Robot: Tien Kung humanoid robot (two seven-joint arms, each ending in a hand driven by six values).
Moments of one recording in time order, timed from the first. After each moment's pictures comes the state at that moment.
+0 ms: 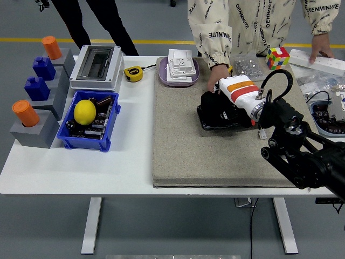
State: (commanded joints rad) left arm 0.00 0.17 -1.54 -0.18 1.27 0.04 0.16; right arm 0.76 -0.18 0.67 0.90 -2.12 -0.21 -0.08
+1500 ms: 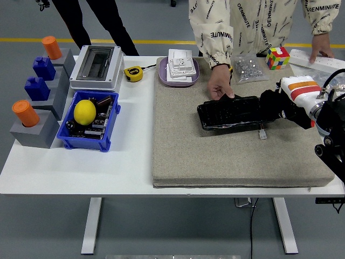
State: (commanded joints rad) left arm 0.01 0.17 -1.54 -0.18 1.27 0.04 0.16; right arm 0.72 -0.38 0.73 0.88 -2.10 -0.19 -0.07
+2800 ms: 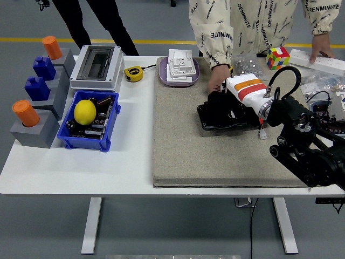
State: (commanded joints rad) left arm 0.00 0.17 -1.54 -0.18 1.27 0.04 0.16; right arm 0.79 -0.20 0.61 0.93 -2.08 -0.20 -0.08
